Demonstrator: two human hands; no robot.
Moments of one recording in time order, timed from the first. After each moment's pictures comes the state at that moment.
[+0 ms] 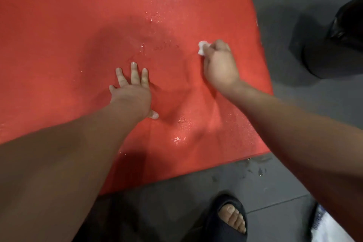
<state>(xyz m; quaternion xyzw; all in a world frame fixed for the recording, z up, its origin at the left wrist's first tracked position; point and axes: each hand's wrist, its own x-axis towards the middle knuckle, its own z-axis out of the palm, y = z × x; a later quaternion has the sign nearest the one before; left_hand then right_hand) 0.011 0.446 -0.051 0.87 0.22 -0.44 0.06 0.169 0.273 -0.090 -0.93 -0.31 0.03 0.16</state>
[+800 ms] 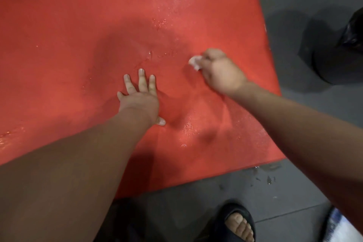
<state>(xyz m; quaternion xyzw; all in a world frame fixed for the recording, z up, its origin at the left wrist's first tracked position) 0.013 0.447 -0.054 0.86 0.21 -0.46 0.07 0.177 0.280 -0.080 -0.85 -0.51 0.09 0.13</state>
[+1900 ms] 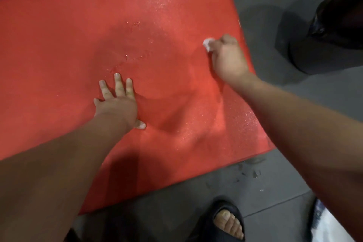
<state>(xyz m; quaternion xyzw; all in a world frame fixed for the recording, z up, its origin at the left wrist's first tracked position) 0.014 0.441 -0.053 0.86 0.22 -0.46 0.05 0.221 0.228 -0.082 -0.94 -0.31 0.03 0.15</state>
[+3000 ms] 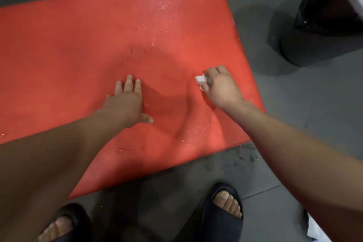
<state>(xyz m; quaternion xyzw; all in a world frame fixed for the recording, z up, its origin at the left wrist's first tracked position) -0.020 0.432 -0.034 0.90 0.19 -0.39 0.09 0.117 0.194 -0.066 -0.94 -0.25 0.13 0.19</state>
